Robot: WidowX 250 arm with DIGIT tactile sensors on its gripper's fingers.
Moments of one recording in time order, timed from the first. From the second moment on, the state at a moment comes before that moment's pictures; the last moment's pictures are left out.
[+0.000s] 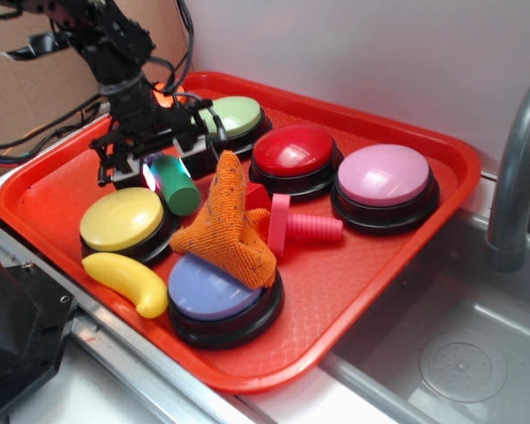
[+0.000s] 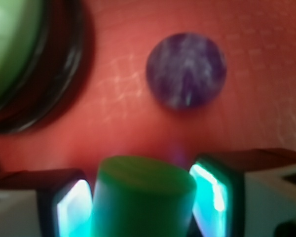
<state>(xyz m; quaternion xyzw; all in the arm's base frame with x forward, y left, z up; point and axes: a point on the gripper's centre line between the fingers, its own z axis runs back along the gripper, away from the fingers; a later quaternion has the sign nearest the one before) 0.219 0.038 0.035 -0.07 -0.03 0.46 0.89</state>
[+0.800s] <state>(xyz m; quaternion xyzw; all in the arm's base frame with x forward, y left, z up) 0.243 0.064 0.139 0.01 -0.02 0.25 0.97</state>
